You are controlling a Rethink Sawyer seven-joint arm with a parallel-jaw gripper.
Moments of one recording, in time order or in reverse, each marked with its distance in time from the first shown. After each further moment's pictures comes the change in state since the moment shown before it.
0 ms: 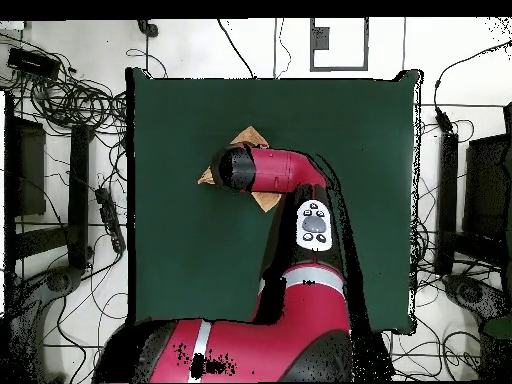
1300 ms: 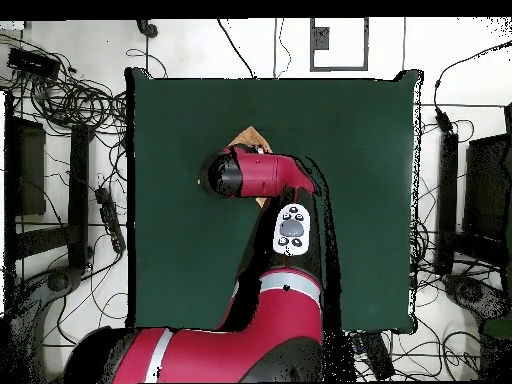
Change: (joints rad) arm 0.078 0.011 -0.096 0.000 0.011 -0.056 0.002
